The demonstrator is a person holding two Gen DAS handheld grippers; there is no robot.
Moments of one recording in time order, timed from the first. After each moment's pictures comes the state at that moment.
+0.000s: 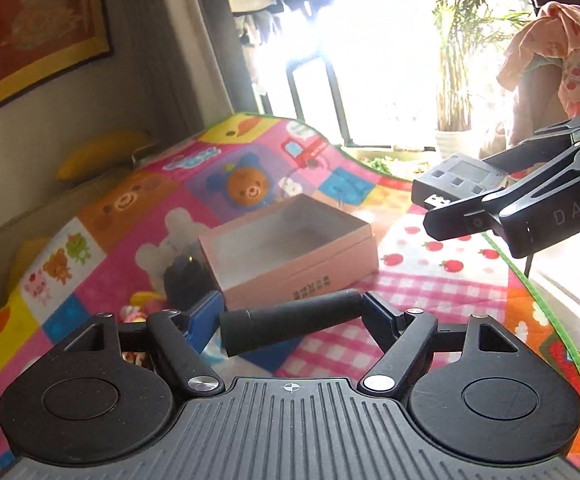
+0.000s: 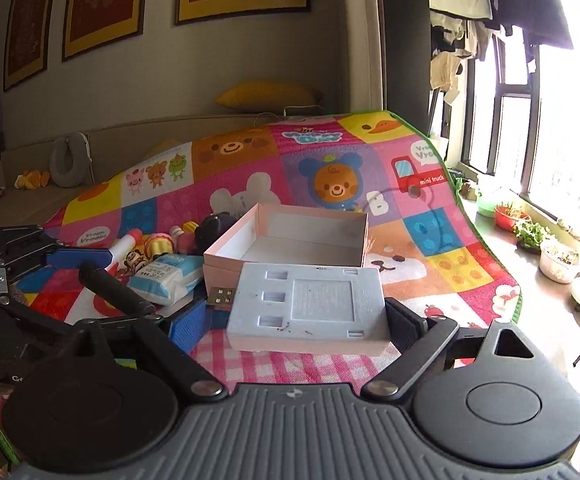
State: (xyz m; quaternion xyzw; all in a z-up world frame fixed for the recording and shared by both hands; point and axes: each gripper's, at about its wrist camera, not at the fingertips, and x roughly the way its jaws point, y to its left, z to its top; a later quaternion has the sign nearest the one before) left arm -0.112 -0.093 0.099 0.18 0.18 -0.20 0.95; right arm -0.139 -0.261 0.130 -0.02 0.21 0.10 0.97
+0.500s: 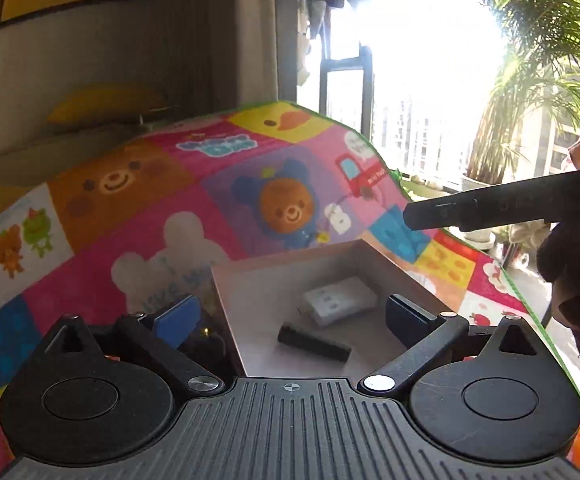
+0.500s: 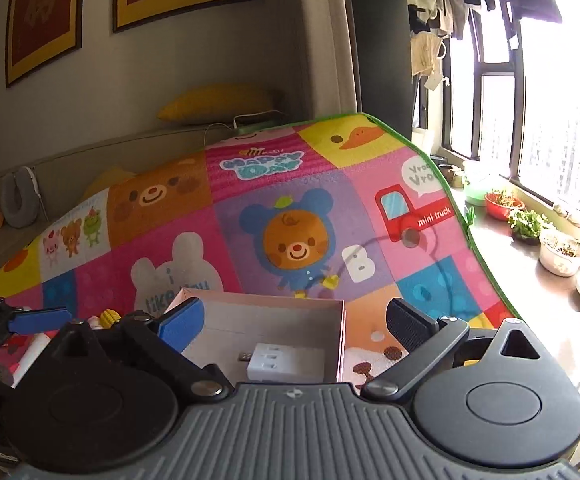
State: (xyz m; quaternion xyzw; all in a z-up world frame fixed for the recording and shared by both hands) left arm 0.060 -0.065 0.094 0.04 0.23 -0.20 0.95; right arm 0.078 -0.276 0.134 0.03 0.25 0.06 0.97
